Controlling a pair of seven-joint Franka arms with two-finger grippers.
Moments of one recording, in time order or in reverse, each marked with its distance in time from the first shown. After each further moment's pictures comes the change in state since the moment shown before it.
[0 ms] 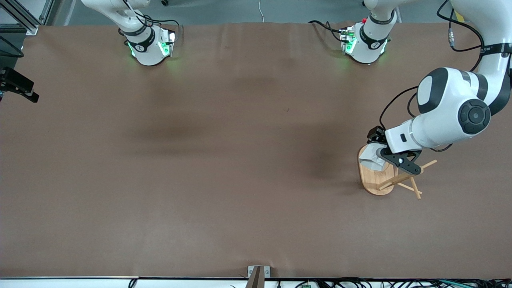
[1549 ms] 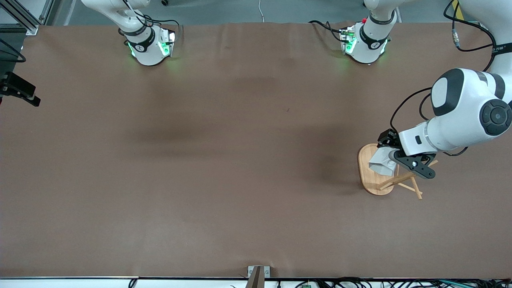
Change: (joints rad) left arm 0.045 0.003 0.003 0.033 0.013 -0.001 0.076; right arm 0.000 0.015 0.000 -0.001 0.000 0.016 0.000
